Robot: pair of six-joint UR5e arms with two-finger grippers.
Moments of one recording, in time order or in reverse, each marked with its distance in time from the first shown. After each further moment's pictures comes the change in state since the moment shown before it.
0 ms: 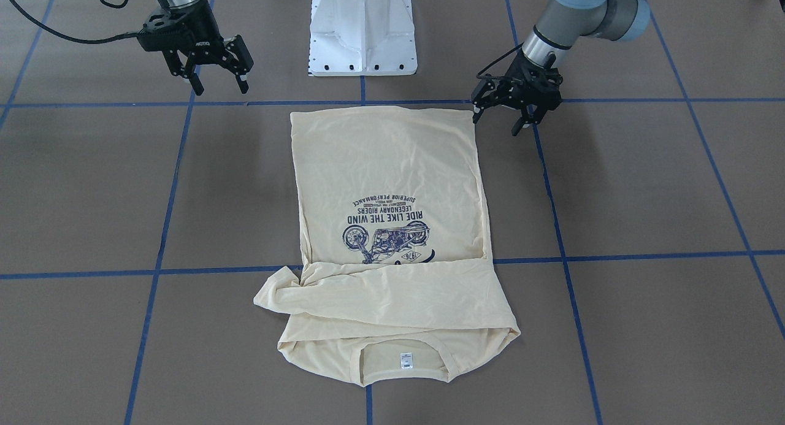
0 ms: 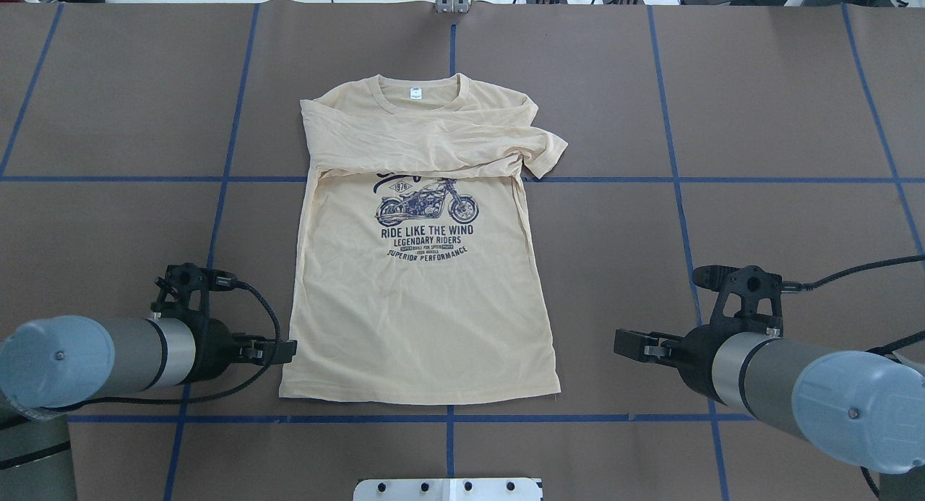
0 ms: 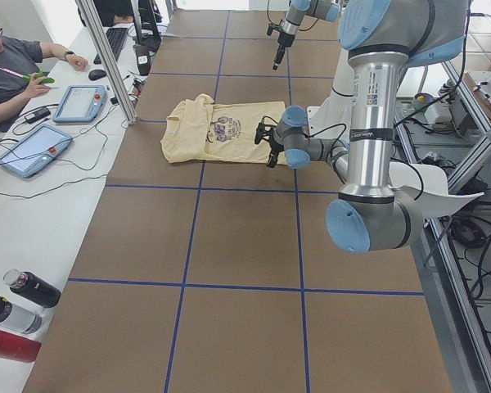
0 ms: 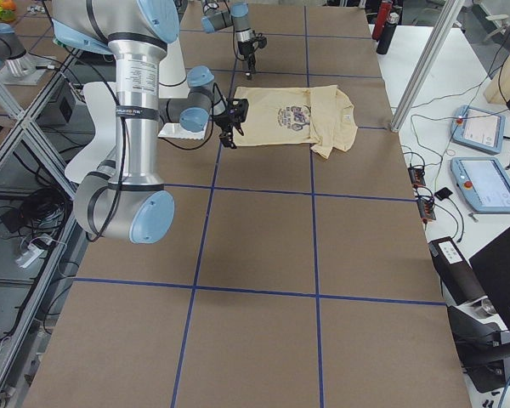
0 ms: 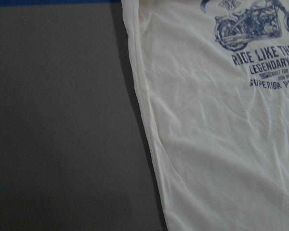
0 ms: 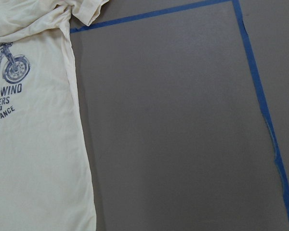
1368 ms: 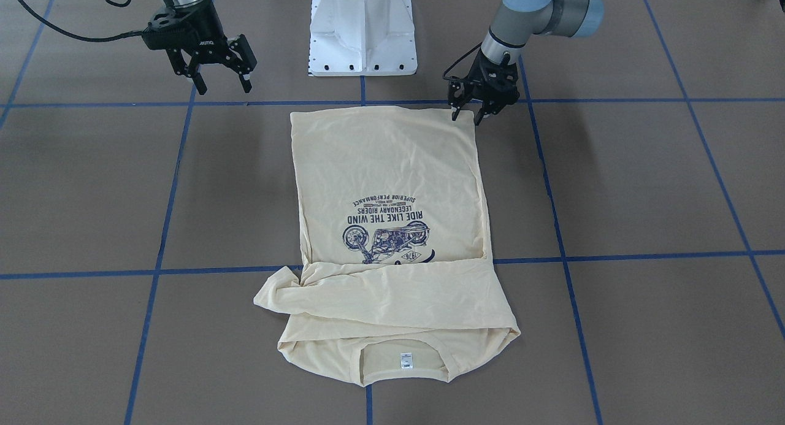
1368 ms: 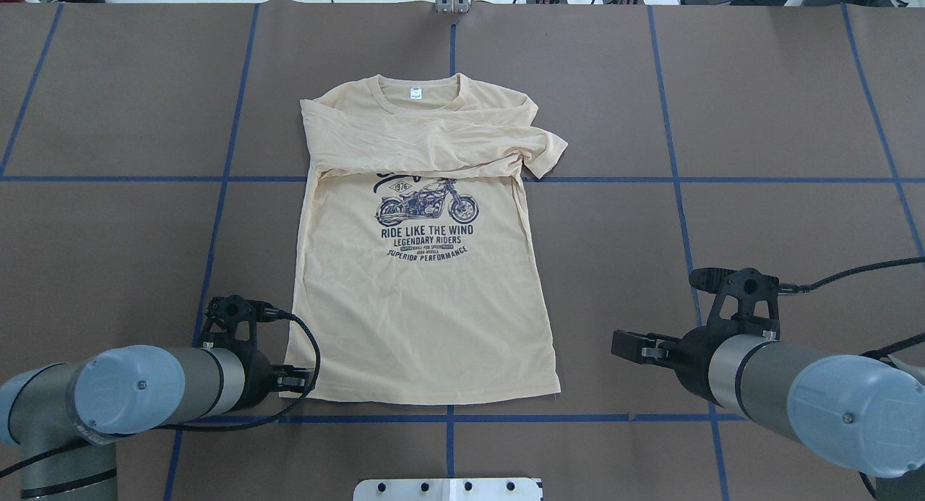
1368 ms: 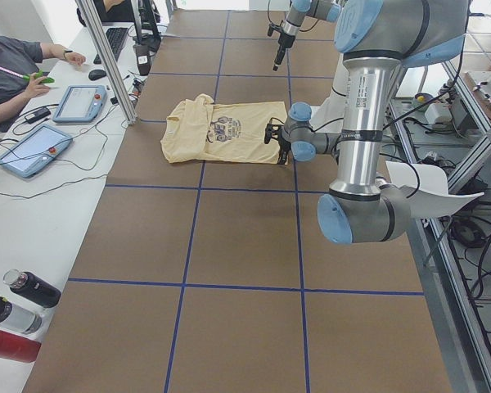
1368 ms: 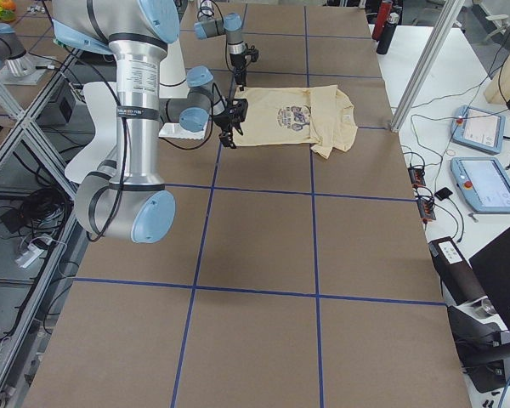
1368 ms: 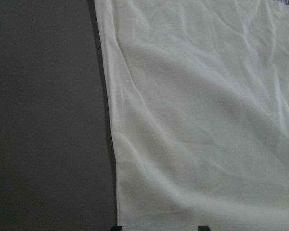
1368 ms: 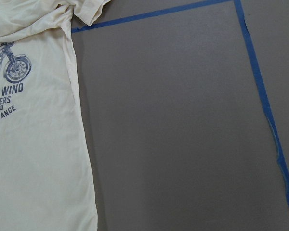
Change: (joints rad) left arm 0.076 -0.085 0.028 0.155 0.023 -0.043; right arm -0.008 0.004 -0.004 -0.001 -0.012 0.002
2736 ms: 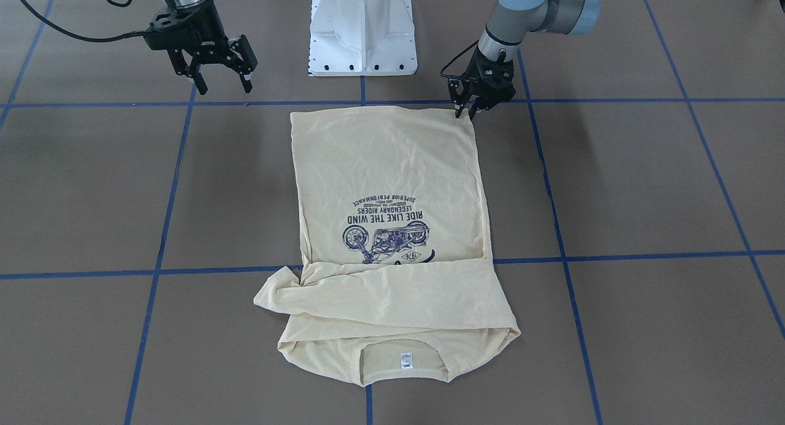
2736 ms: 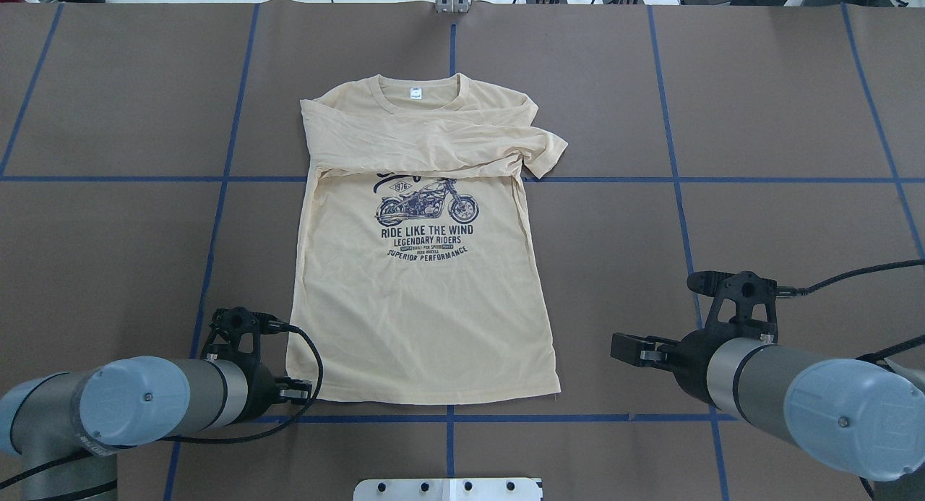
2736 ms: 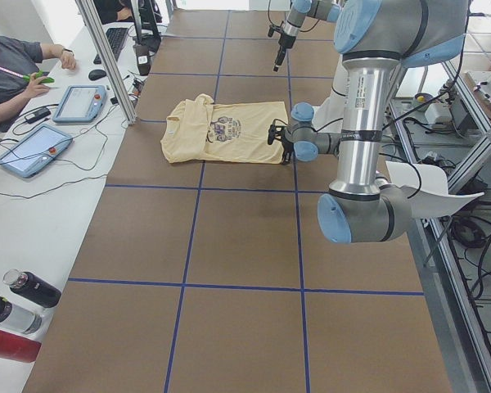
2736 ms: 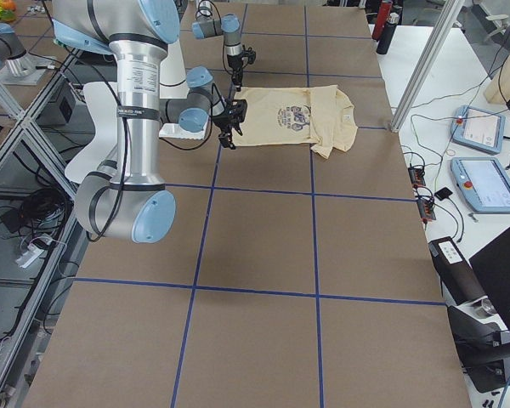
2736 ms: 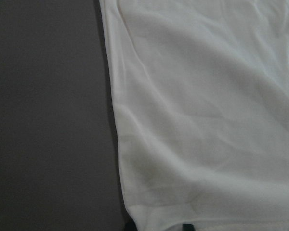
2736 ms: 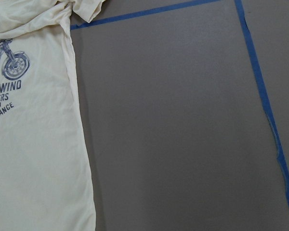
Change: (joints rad) left arm 0.026 0.002 -0.009 0.018 -0.001 -0.006; right arm -0.009 0.000 -0.003 -0.002 -0.008 0.002
